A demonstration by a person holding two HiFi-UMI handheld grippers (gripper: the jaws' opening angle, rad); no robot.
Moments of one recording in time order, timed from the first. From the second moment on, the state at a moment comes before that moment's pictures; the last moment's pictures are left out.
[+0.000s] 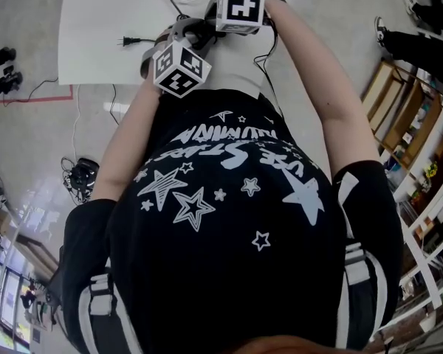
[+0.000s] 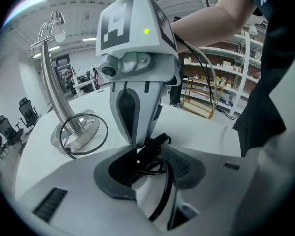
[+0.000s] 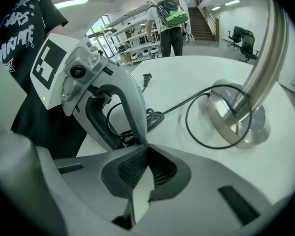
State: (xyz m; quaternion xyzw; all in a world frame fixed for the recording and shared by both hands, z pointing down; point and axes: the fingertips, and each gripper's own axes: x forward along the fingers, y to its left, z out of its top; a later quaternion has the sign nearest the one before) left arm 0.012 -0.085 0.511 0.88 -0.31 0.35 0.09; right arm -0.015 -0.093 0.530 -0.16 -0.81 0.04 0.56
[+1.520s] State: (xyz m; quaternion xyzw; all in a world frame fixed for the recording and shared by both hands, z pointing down) left arm -0.021 -0.093 0.448 0.92 -0.29 0.24 0.11; right arm 0.019 -0.100 0.487 0.10 -0.88 0.16 0.44
